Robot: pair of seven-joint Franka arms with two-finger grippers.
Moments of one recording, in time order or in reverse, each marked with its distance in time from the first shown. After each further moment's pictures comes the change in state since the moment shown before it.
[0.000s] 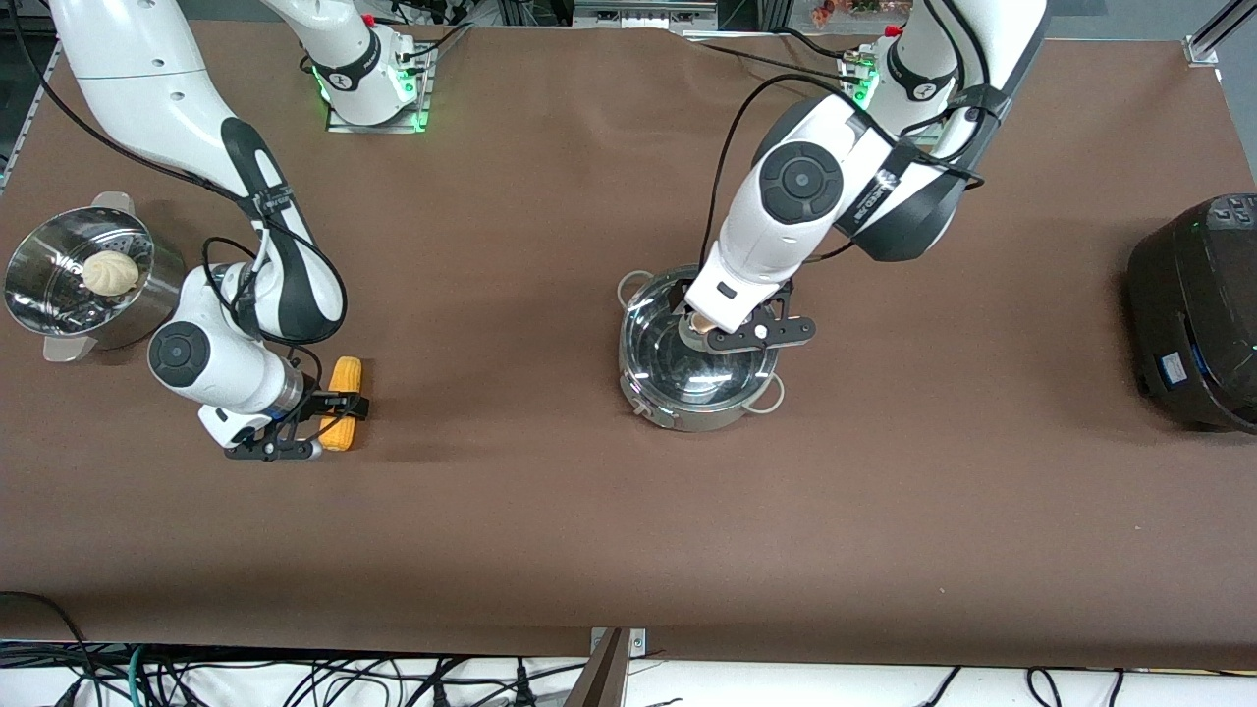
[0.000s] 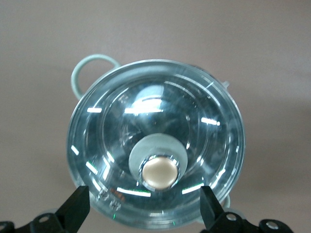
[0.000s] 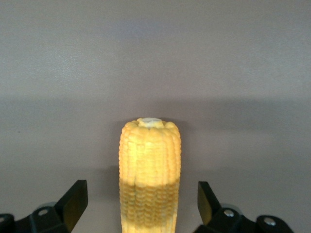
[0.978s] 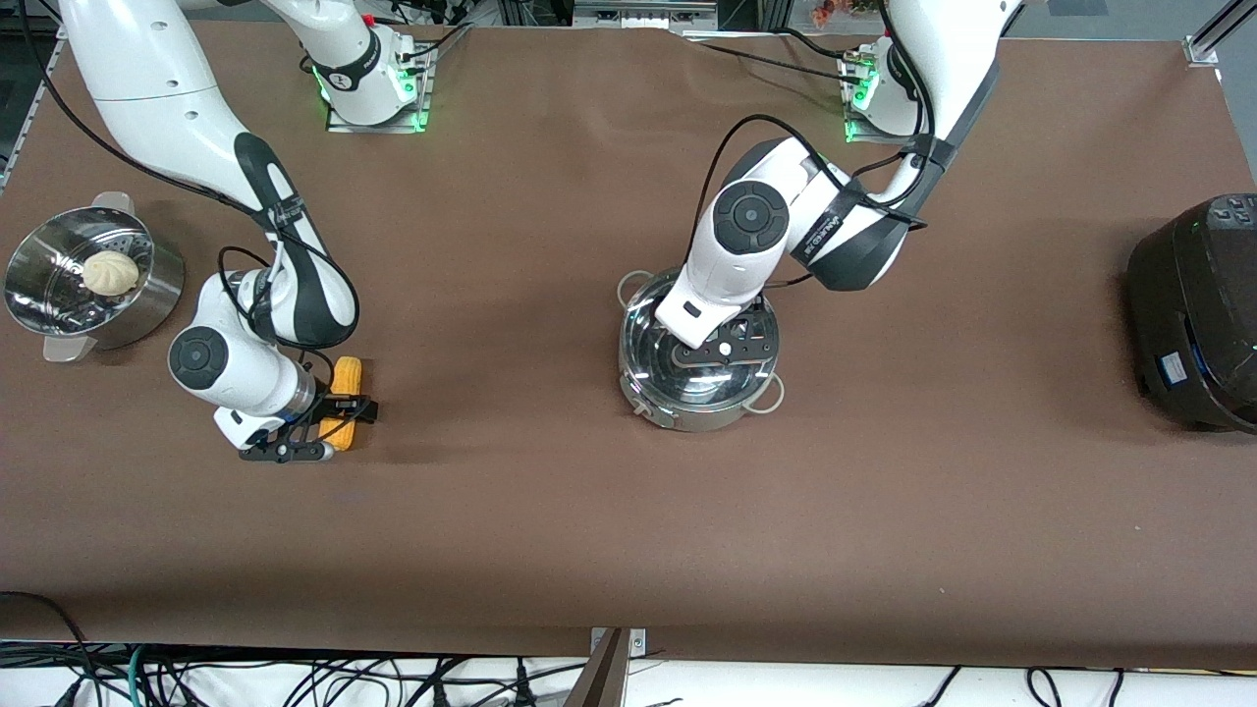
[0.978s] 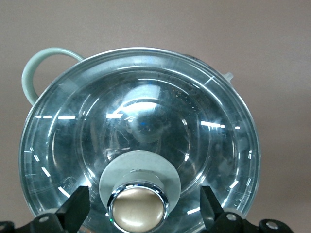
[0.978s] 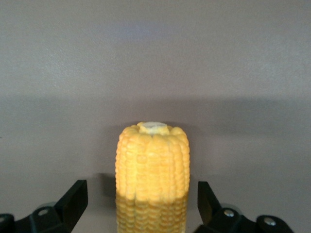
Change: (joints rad) left arm -0.030 0.097 -0.003 -0.005 0.050 0.065 0.004; right arm 0.000 0.037 0.004 -0.011 0.000 0.050 0.000
